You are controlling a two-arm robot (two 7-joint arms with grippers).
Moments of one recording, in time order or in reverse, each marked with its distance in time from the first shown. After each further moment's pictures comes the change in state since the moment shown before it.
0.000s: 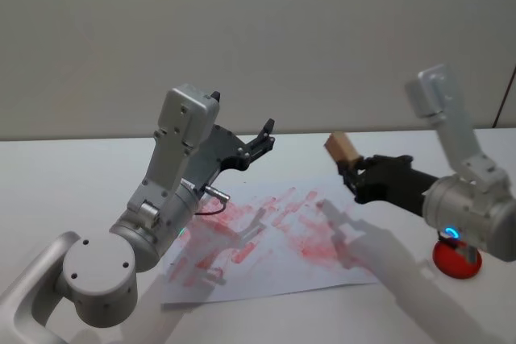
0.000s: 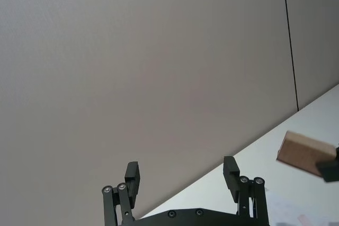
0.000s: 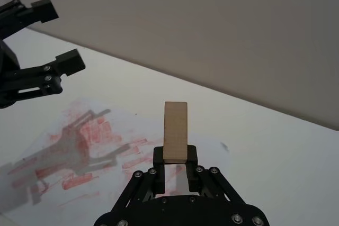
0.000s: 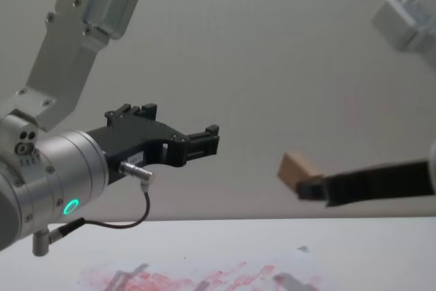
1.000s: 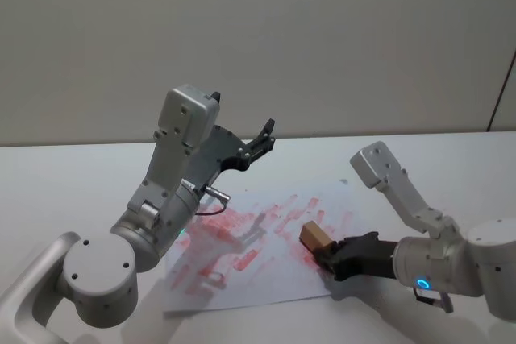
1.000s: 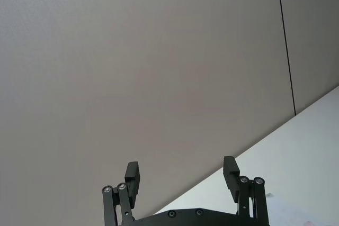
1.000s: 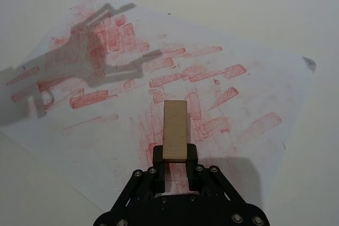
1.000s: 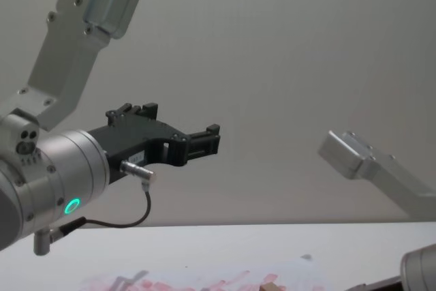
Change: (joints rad) left arm 0.000 0.000 0.000 0.000 0.000 0.000 0.000; right arm 0.035 -0.029 -0.071 0.222 -0.127 0.120 0.213
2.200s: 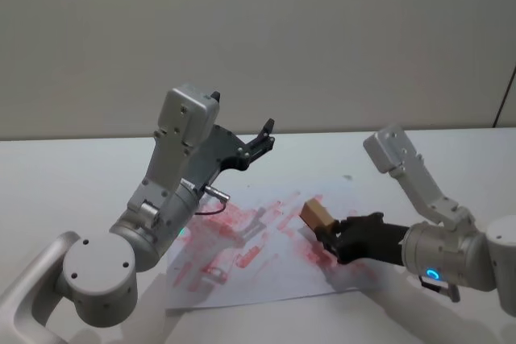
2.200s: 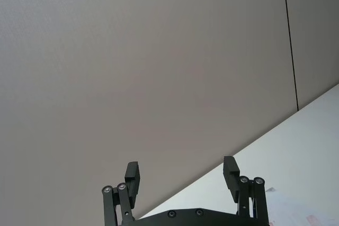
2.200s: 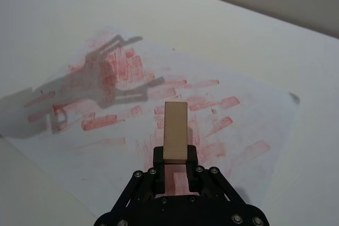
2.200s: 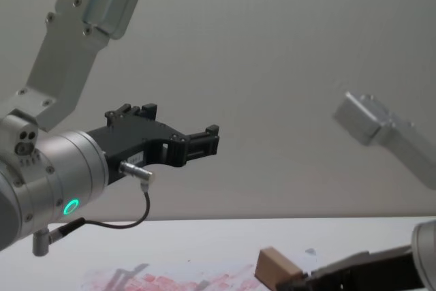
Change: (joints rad) left arm 0.000 0.000 0.000 0.000 0.000 0.000 0.000; right arm -0.027 0.020 0.031 -0.075 0.026 -0.098 -0.003
